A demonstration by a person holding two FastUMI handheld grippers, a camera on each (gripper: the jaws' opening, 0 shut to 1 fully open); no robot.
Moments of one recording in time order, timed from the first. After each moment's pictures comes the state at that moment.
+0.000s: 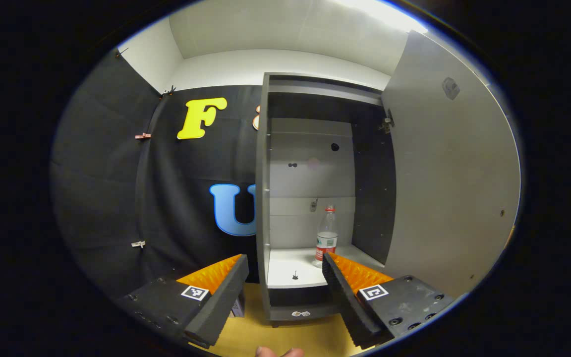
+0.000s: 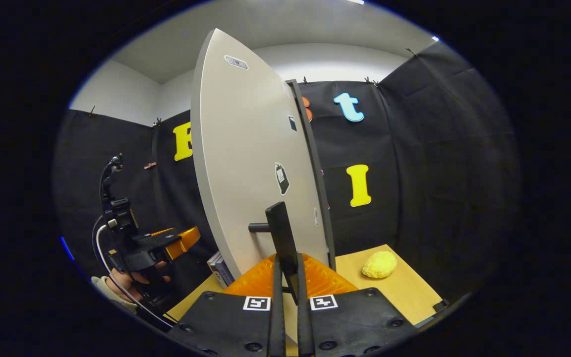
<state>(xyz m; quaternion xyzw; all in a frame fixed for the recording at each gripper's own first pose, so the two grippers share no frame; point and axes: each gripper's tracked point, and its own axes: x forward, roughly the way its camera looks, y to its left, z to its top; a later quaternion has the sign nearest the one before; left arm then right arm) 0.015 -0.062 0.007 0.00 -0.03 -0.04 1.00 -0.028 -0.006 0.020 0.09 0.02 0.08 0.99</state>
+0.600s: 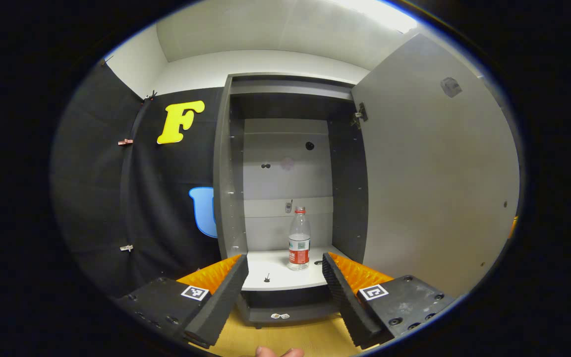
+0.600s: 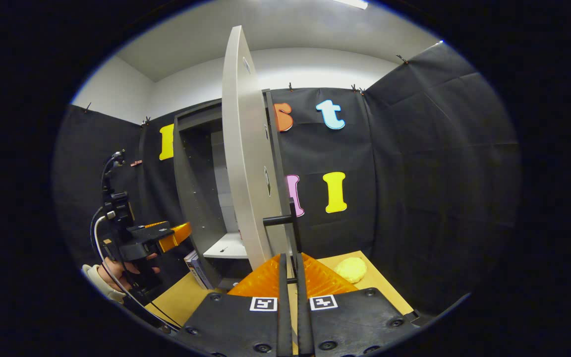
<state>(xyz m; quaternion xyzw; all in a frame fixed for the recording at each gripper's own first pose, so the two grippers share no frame) 0.016 -0.131 0.009 0.01 -0.03 -0.06 1.00 -0.045 -0.085 0.029 0.06 0.01 0.05 1.00</state>
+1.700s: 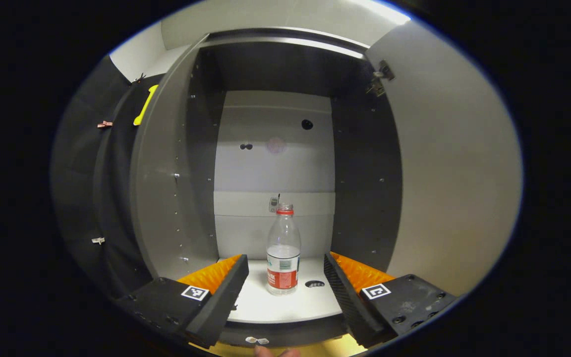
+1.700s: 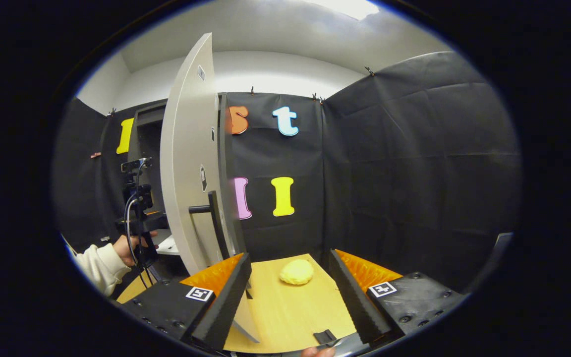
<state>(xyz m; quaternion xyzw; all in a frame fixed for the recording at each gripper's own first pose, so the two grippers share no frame) 0.196 -0.178 -0.019 -0.01 -0.01 -0.08 1.00 -0.066 -0.186 0.020 0.03 0.00 -0.10 0.99</state>
